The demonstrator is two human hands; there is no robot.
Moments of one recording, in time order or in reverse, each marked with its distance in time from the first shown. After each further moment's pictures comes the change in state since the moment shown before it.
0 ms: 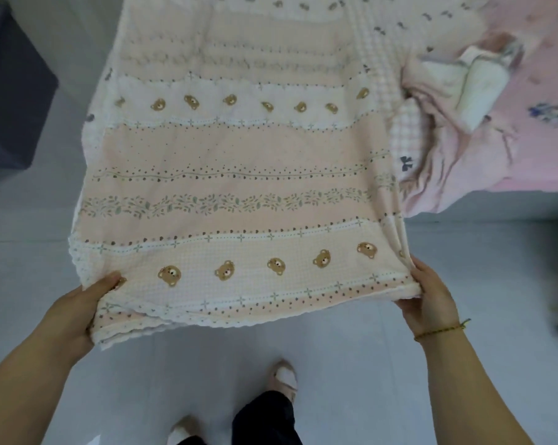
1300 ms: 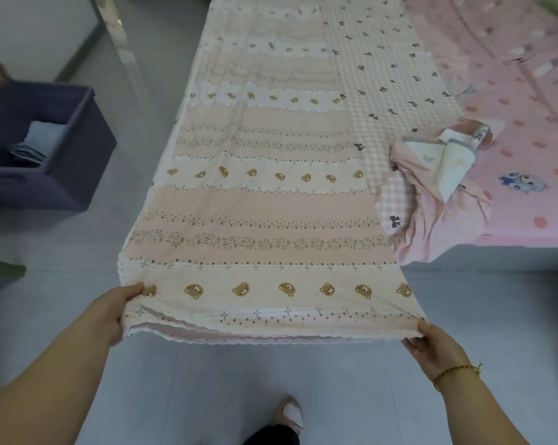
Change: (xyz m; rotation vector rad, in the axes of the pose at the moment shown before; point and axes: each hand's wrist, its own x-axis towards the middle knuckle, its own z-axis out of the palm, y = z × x) left_hand -0.089 0.081 -0.002 0.068 0.002 -0.079; right_hand -0.074 -0.070 -0.013 0.167 0.179 0.214
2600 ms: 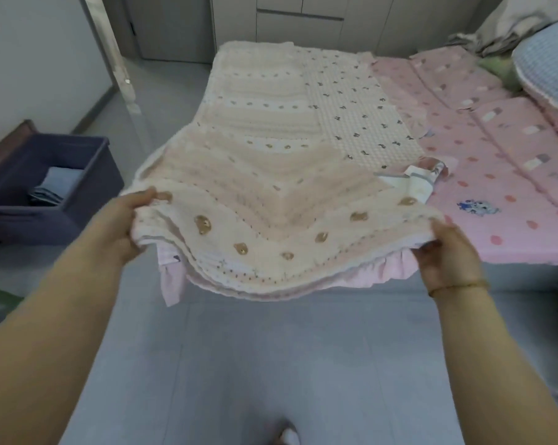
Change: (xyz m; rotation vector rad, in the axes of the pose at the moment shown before) left_hand -0.141 0.088 0.022 -0.217 -0.441 0.507; right_hand -0.127 -0.110 0.064 0.194 -0.440 -0.540
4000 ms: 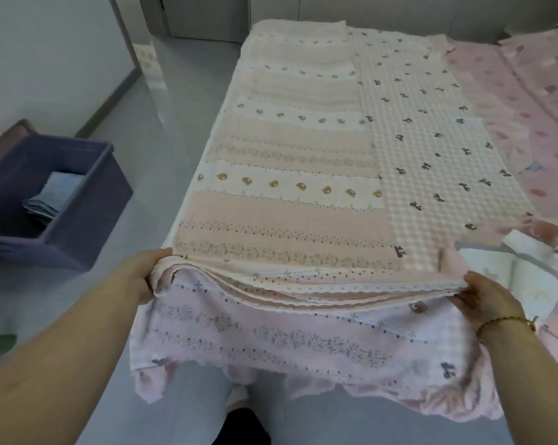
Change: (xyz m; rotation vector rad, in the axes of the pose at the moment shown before) left_hand 0.306 0.016 0.009 0.117 0.420 -0.379; right_hand 0.327 0.075 0.041 -0.426 0.309 0.257
